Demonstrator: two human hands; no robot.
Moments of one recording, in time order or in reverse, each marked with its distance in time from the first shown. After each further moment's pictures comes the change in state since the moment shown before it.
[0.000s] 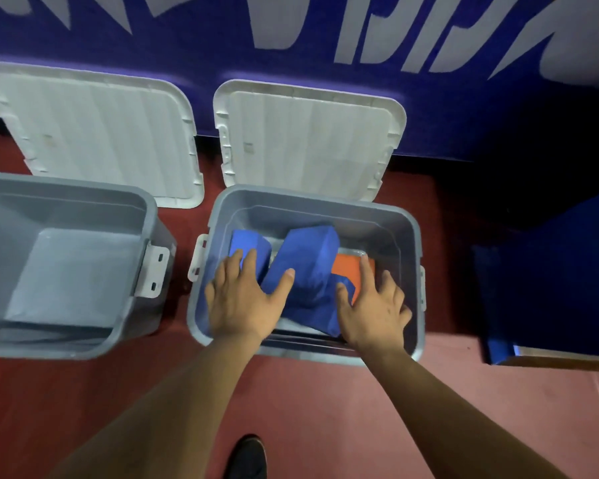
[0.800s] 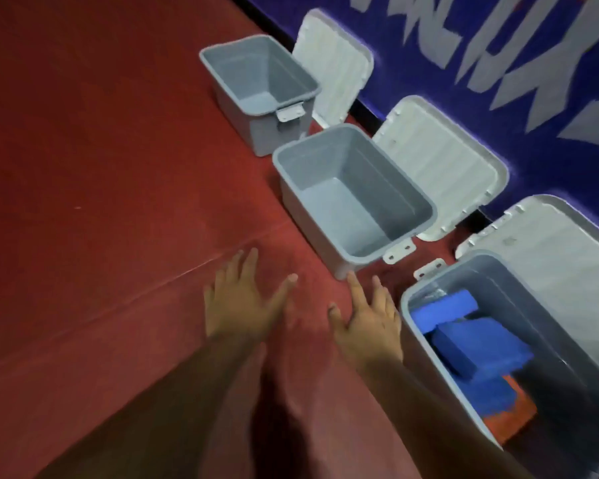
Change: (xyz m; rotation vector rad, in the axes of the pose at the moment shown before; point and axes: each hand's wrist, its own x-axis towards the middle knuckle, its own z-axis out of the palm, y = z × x) left_hand -0.326 -0.290 -0.116 -0.242 0.461 -0.717; right_hand -0.310 -0.140 0.110 -0.324 -0.253 -1.051
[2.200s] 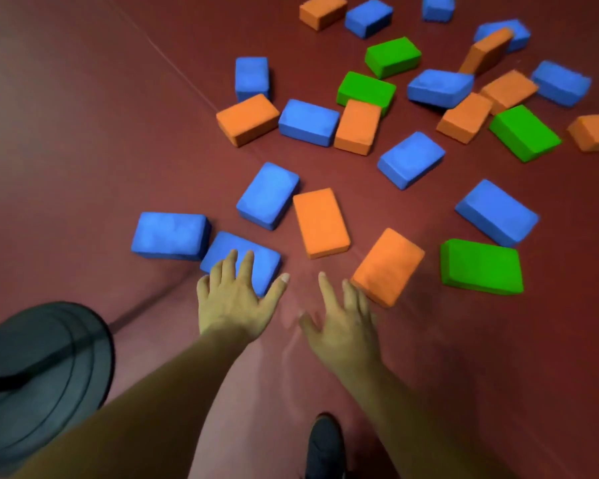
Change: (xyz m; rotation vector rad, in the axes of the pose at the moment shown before) left_hand -0.441 -1.025 -0.319 -0.139 0.345 -1.356; right_hand -0.588 -0.819 0.627 -0.379 -0.588 -1.362
